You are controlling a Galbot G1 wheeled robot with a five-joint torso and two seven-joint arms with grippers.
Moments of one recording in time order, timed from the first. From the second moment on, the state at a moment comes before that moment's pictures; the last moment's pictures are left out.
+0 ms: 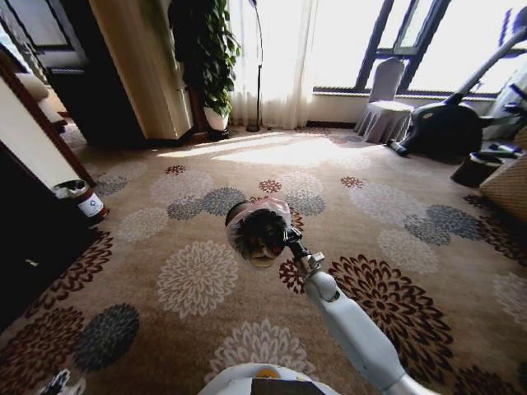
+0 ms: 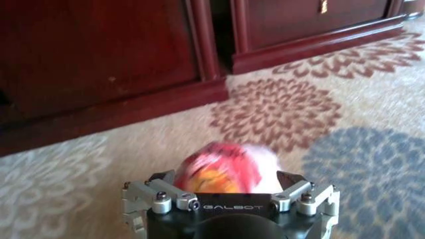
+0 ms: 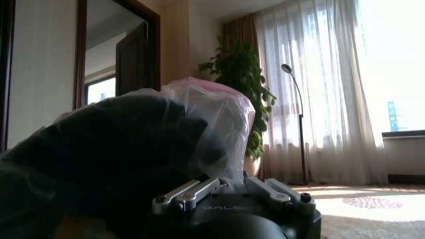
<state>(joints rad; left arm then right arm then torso) 1.74 -1.43 -1.15 -1.59 -0.71 0.09 -0.56 -0.91 1.23 0.02 1.52 0.41 0.33 -0.02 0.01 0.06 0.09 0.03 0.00</state>
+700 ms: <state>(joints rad) 1.51 -1.32 -1.13 -1.24 -0.81 0.13 -0.40 -0.92 1.18 0.03 1.55 0.43 0.34 -0.02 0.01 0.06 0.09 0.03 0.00</state>
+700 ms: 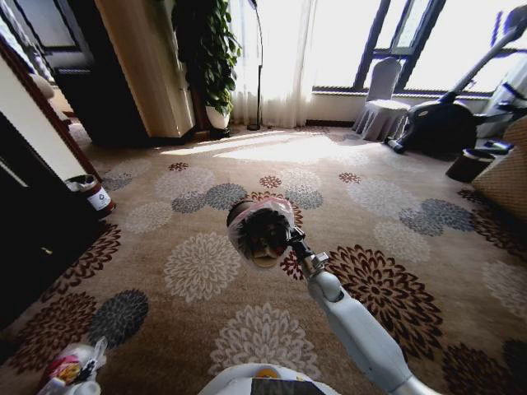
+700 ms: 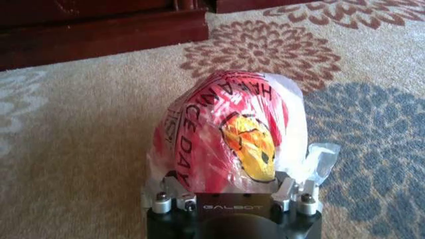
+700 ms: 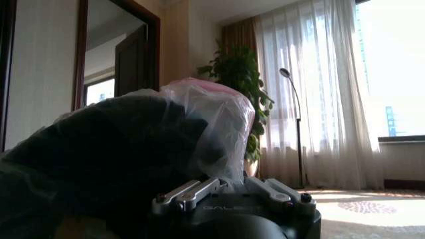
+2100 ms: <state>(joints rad) 1.63 -1.22 -0.80 -2.37 -1.61 0.28 0.07 -0.57 1.34 -0.17 1.20 0.47 0.42 -0.02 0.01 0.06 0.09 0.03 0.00</state>
